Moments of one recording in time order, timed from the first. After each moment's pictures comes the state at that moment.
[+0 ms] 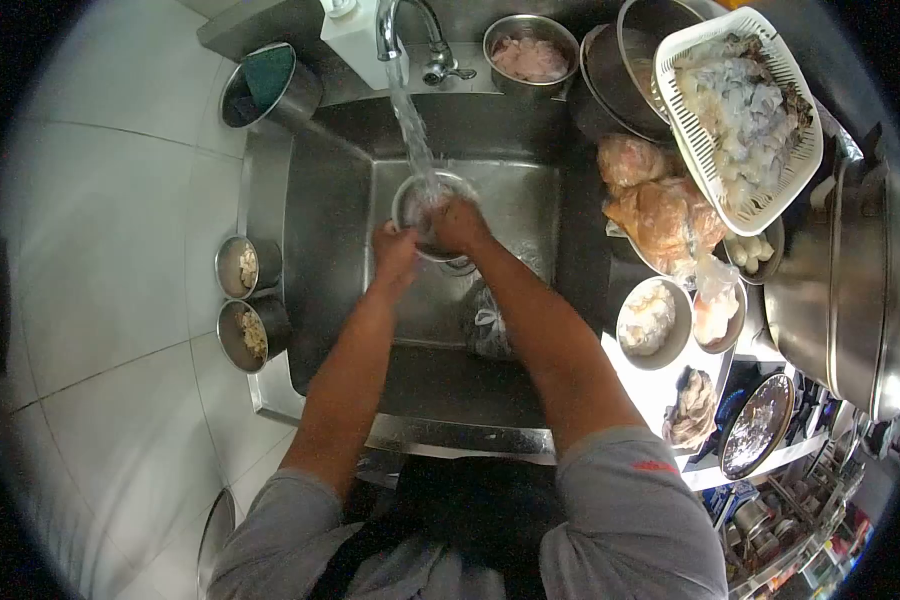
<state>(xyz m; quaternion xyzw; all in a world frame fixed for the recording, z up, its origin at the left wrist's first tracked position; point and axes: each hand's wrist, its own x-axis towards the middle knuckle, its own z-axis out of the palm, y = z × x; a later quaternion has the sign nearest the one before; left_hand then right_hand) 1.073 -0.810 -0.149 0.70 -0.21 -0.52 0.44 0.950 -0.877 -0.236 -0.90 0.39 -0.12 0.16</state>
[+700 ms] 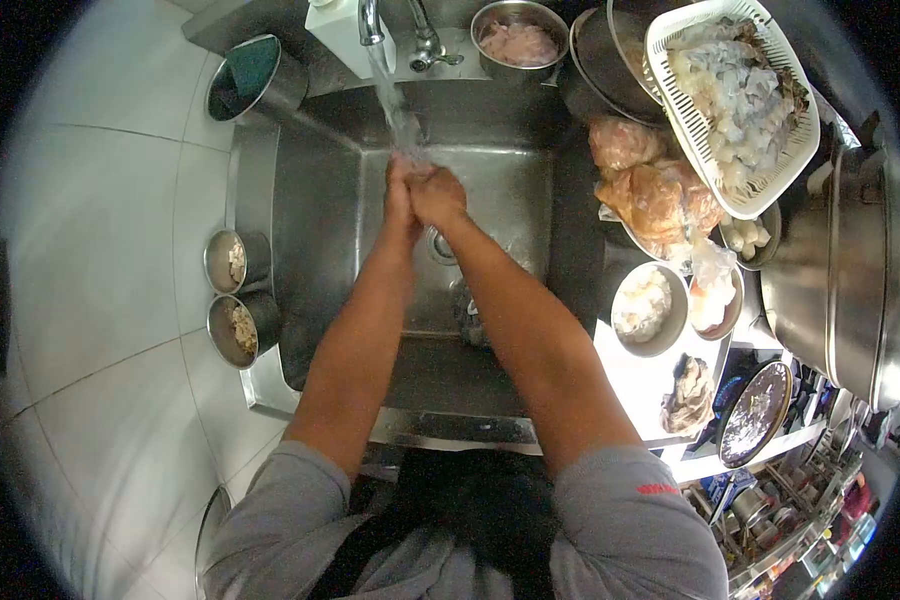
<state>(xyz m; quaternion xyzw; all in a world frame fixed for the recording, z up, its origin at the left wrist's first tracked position) 1.050 -0.876 -0.175 0.55 -0.20 -0.51 0.62 0.975 -0.896 -0.182 -0.62 0.61 -0.17 0.45</state>
